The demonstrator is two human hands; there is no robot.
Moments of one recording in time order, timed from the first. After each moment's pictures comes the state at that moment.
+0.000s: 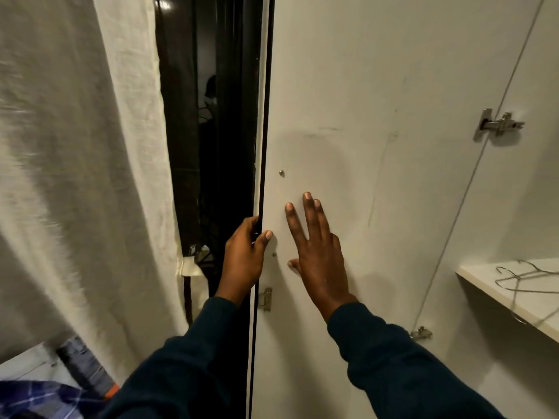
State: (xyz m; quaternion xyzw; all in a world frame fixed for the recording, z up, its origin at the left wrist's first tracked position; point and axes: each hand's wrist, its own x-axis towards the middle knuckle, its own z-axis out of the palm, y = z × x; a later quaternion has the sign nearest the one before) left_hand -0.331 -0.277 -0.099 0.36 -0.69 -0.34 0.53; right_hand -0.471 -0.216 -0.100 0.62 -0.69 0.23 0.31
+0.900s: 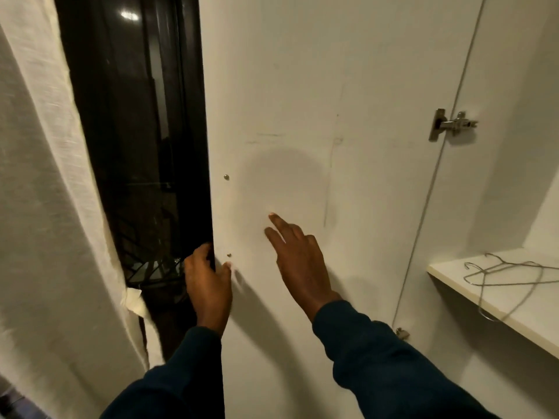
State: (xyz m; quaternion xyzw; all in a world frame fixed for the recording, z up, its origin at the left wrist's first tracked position) left_hand -0.373 -0.289 -0.130 0.50 -0.59 -0.28 0.57; right_hand -0.519 -0.226 -0.092 0.66 -0.65 0.28 0.27
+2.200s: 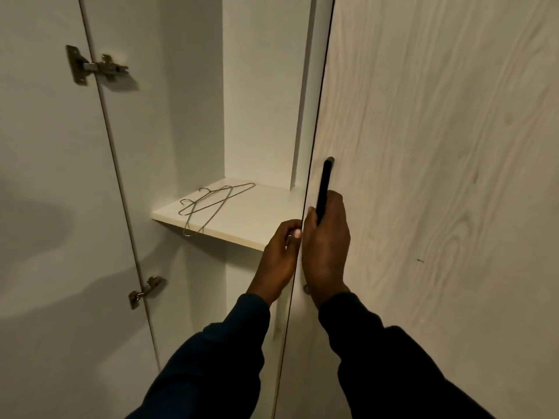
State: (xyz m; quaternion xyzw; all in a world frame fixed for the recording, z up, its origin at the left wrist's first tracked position) left_hand -0.685 0.133 -0.134 -0.09 -0.74 -0.63 0.20; right_hand -0.670 0.214 -0.081 0.10 -0.78 0.48 0.38
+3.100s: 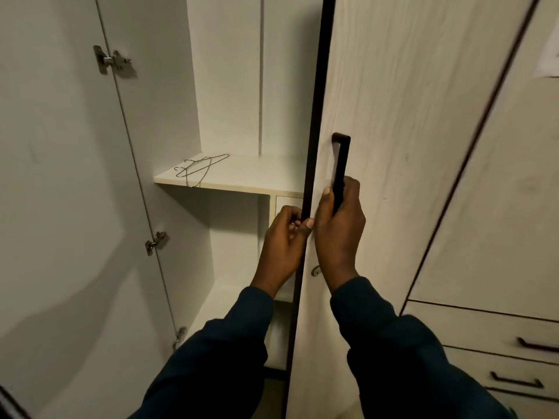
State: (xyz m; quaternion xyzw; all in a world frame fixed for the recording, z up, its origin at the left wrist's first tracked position) left_hand -0.384 0.162 -0.136 -0.20 -0.73 -0.62 0.20; right_hand -0.371 0.252 -0.091 0.02 -0.73 0.52 0.44
